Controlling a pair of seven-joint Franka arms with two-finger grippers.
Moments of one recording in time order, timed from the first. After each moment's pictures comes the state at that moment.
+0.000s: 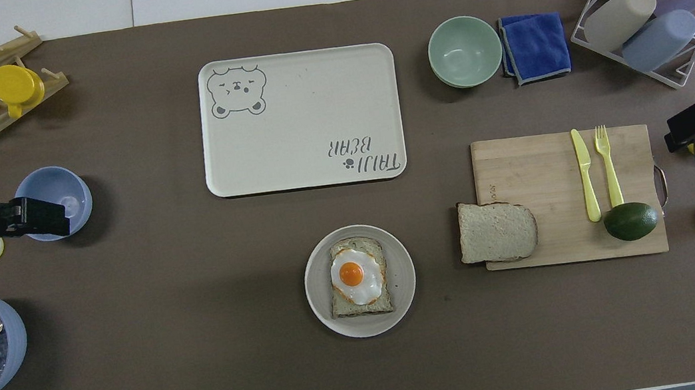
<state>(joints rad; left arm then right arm) 0.00 -0.07 -0.13 -1.69 -0.03 1.55 -0.04 0.11 0.01 -0.10 -1.53 -0.02 1.39 -0.01</state>
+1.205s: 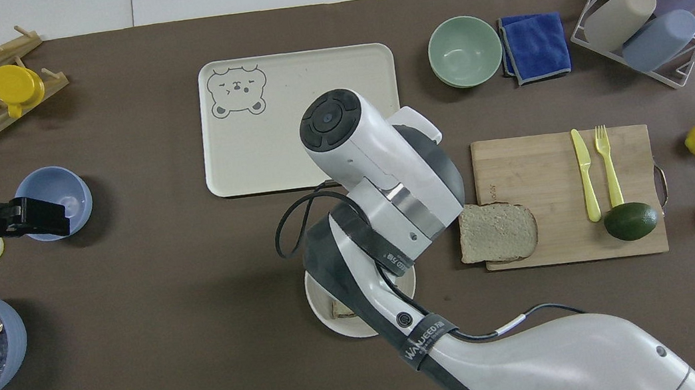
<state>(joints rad) 0.00 -0.07 -0.13 -1.69 -0.03 1.55 -0.04 0.65 0.49 -0.08 -1.53 -0.12 1.63 0.78</state>
